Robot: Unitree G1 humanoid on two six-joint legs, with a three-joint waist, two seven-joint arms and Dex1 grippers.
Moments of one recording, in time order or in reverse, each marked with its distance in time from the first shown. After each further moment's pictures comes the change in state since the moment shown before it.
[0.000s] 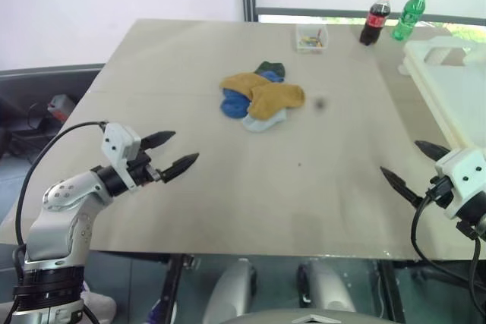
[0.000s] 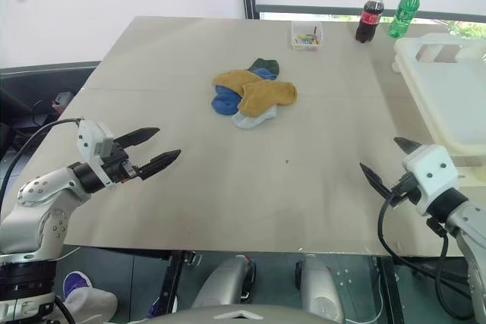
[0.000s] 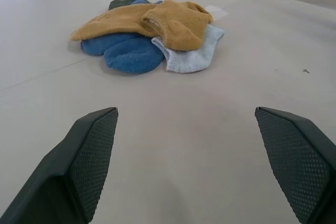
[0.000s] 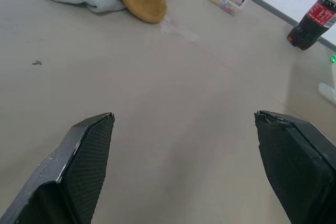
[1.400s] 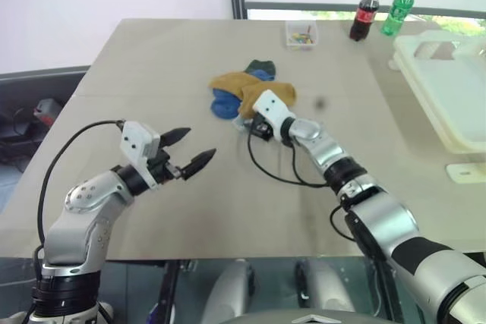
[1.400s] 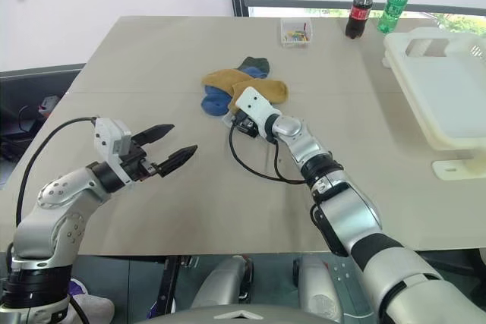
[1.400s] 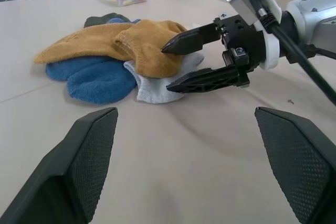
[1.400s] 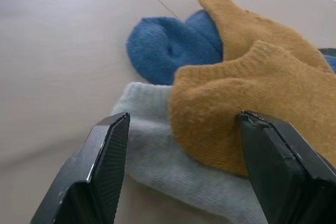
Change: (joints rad) left arm 0.020 -0.071 -0.051 -0.189 -0.020 0.088 0.171; right arm -1.275 0.629 0.672 1.611 -0.383 -0.452 -0.158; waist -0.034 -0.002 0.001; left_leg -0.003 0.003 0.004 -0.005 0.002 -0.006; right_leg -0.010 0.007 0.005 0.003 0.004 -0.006
